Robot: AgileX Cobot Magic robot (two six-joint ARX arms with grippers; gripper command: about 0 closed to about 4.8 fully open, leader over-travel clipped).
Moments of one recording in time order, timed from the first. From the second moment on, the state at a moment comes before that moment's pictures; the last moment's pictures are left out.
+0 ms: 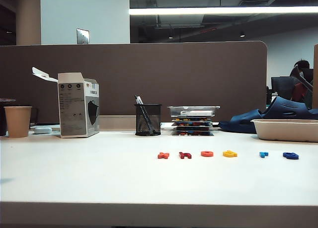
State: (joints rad) left arm -0.45 0.92 1.42 -1.05 0.24 -0.44; right arm 0.14 0.07 0.01 -0.03 0.06 0.00
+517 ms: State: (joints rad) left arm -1.03 1.24 1.62 -1.03 -0.12 -0.80; right arm 0.14 0.07 0.01 -0.03 0.11 0.00
